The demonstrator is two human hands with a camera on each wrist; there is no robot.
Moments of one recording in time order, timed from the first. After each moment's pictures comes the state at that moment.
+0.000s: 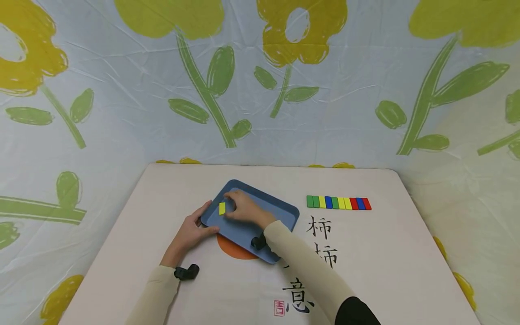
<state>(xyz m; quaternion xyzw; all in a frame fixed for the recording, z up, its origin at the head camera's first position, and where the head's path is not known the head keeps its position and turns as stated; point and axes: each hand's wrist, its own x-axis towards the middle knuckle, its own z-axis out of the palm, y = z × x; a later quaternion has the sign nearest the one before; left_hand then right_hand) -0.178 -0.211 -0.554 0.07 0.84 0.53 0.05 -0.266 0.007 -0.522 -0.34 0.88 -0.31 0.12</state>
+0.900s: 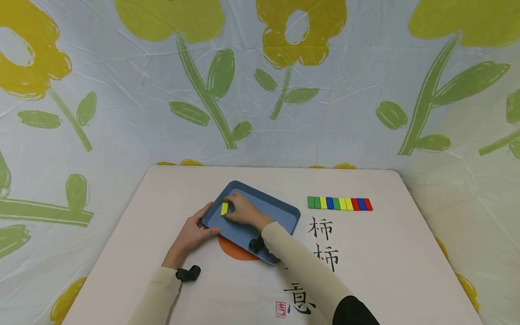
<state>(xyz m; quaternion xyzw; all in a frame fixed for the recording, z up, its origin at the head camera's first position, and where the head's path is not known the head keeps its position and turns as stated) -0.171 -0.205 -0.535 0.07 0.84 0.54 0.05 -0.265 -0.003 -0.527 -0.33 0.89 -0.30 0.11</state>
